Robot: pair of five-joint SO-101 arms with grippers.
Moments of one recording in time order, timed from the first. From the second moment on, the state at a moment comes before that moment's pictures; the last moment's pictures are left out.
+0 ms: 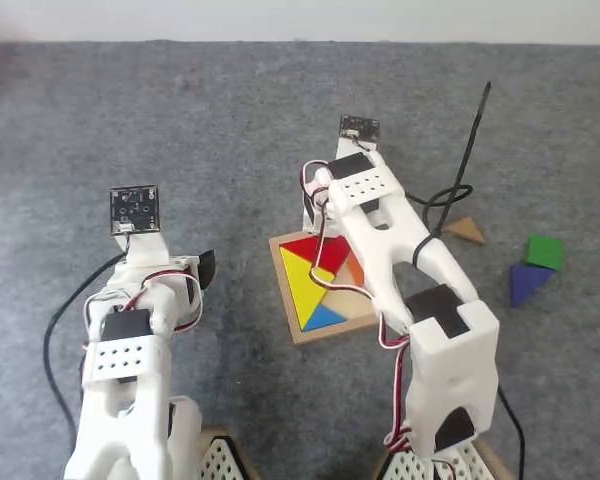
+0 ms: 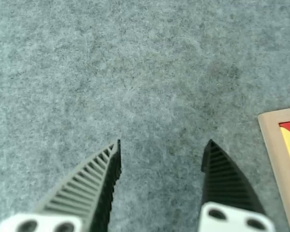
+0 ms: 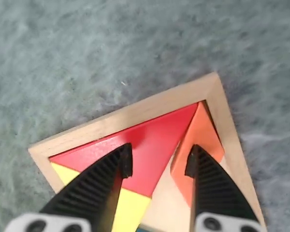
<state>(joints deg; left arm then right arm) -13.8 -48.9 77.6 37.1 2.6 -26.6 24.7 -4.1 70.1 -32.5</state>
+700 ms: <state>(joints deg) -13.8 -48.9 77.6 37.1 2.6 -23.3 18.5 -6.1 65.6 -30.3</state>
